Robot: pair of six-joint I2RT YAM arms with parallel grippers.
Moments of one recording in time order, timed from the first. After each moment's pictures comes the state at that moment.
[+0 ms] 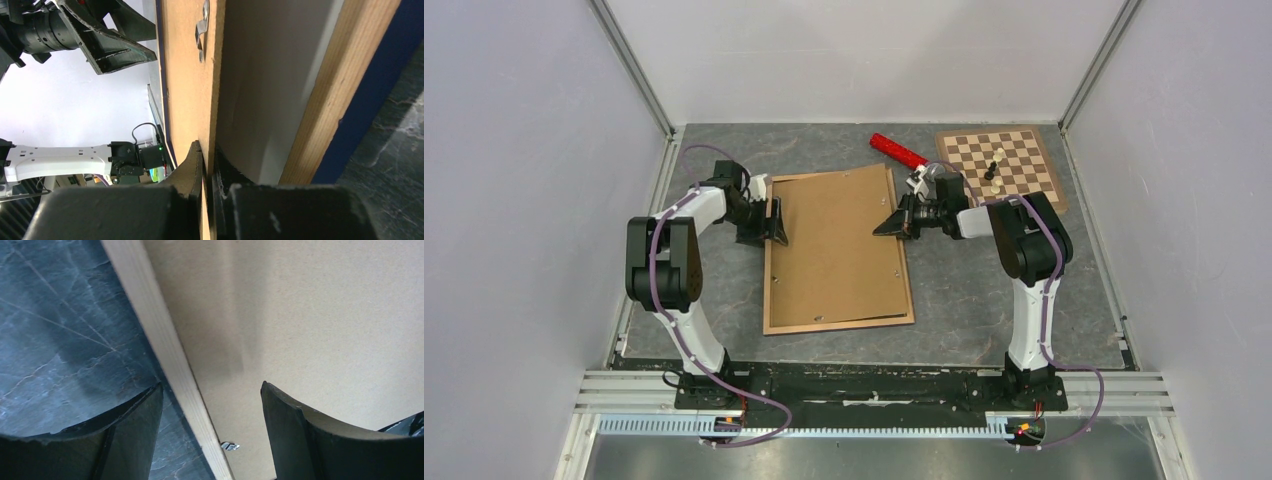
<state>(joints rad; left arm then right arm) -0.01 1.85 1.20 -0.62 0.42 0.03 0.27 2.12 1.09 0.35 -0.96 0.76</state>
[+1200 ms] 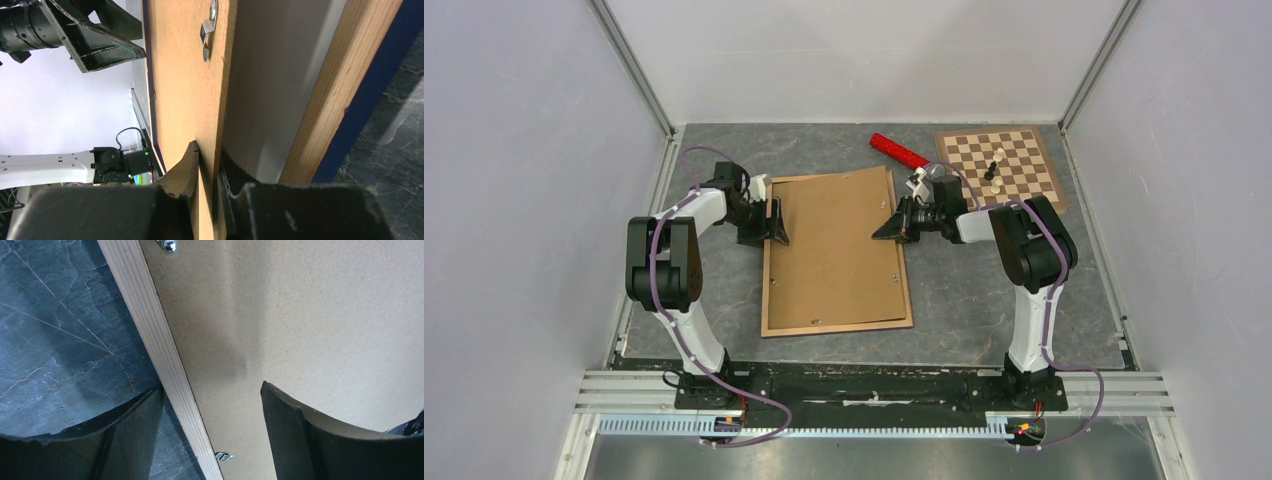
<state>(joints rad) -0.02 1.85 1.19 -0.59 0.43 0.00 0.31 2.06 1.04 0.33 -0.86 0.72</state>
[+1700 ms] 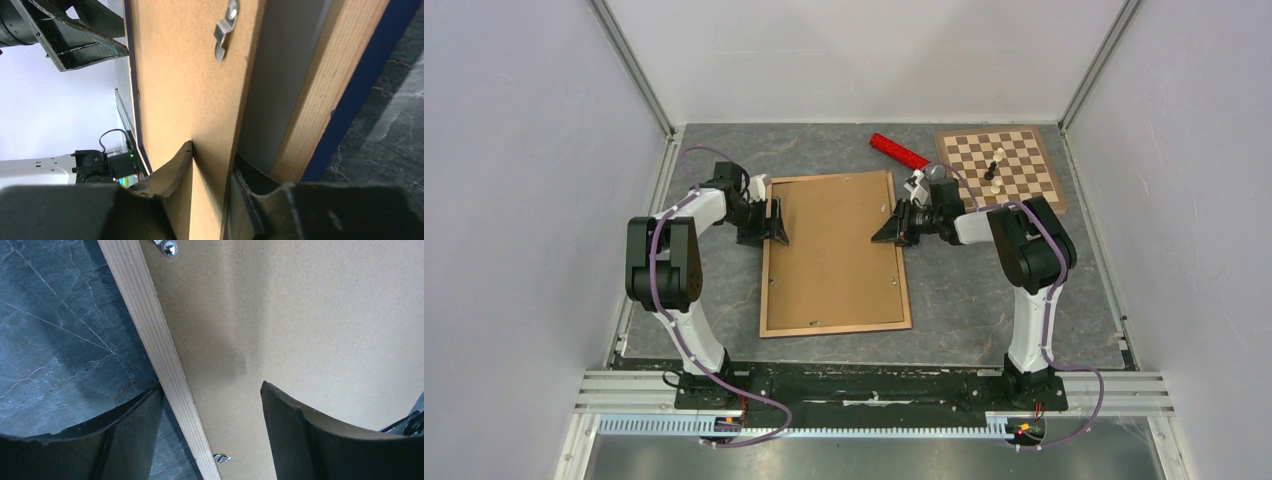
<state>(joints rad) -0.02 1.85 1.19 -0.59 0.43 -0.01 0.32 2.06 1.03 0.30 -0.81 0.68</state>
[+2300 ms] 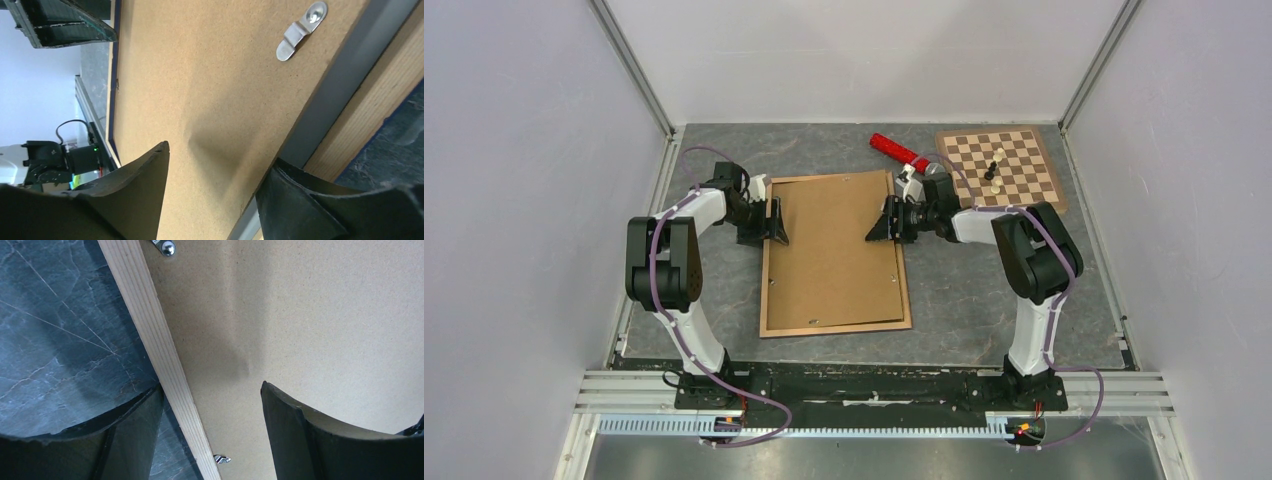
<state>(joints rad) -0.02 1.85 1.19 -0.59 0.43 -0.01 0.36 1.98 1.05 0.19 -0.73 0.49</state>
